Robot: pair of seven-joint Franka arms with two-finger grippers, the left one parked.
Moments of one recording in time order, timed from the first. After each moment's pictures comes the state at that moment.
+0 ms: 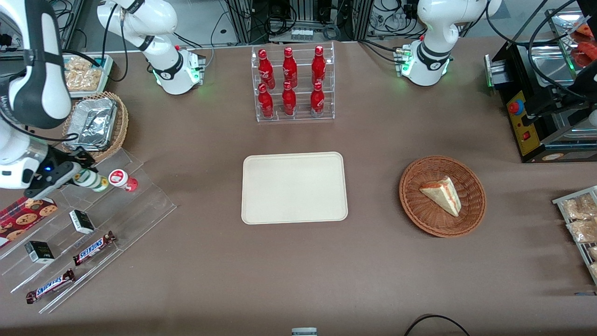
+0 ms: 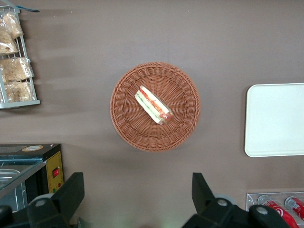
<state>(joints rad) -0.07 0.02 -0.09 -2.01 0.01 1.98 -0.81</state>
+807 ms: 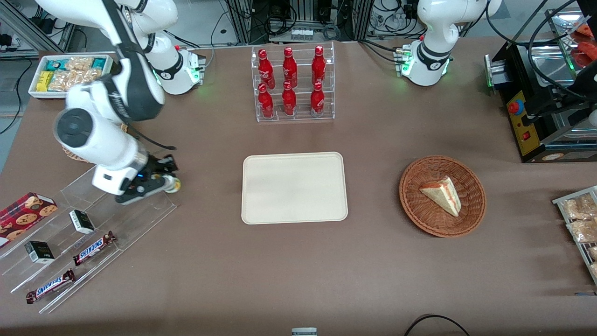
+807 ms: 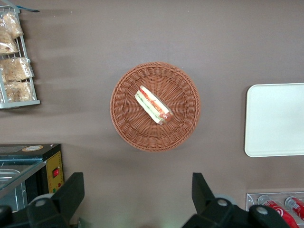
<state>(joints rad) 0.34 0.16 -0.09 -1.89 0.03 1.97 -0.08</state>
